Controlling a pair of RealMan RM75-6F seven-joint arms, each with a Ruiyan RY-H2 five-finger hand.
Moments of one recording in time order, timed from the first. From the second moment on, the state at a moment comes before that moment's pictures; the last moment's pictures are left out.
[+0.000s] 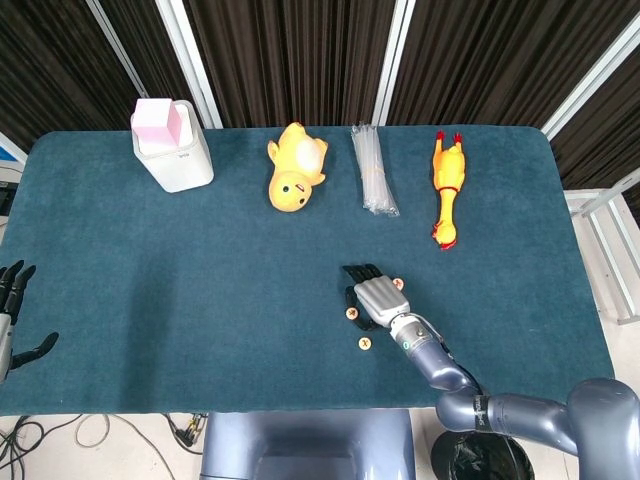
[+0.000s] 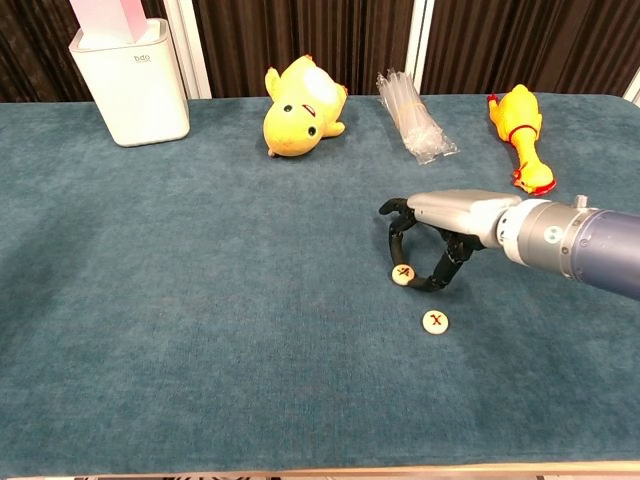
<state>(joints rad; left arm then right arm) -0.07 -1.10 -0.07 -1.63 1.47 1.52 0.07 0.84 -1.64 0.12 -1.36 -0.99 0.79 -0.30</state>
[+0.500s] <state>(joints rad) -0.07 -1.10 -0.07 -1.63 1.47 1.52 0.07 0.86 -1.54 0.18 -1.41 -0.91 0.76 -0.31</state>
